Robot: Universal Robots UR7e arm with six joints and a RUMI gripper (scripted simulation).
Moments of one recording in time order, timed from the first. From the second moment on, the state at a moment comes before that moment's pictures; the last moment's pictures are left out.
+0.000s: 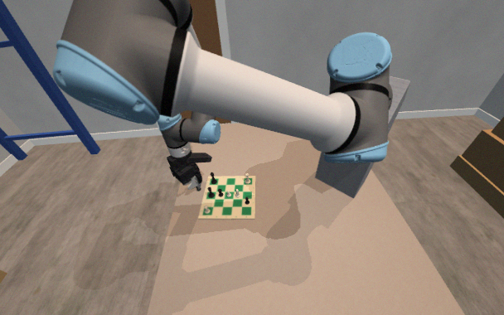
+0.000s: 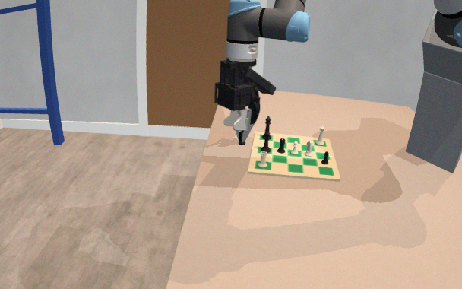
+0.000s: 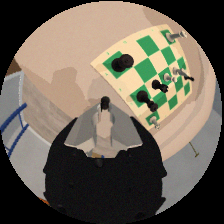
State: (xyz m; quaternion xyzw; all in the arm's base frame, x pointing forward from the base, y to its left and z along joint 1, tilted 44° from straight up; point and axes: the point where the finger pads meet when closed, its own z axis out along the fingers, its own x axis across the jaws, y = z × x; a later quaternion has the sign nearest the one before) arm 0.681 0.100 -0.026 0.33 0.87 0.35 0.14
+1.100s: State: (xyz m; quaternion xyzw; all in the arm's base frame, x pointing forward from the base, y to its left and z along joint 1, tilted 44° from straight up) arm 0.681 0.100 -0.026 0.33 0.87 0.35 0.14
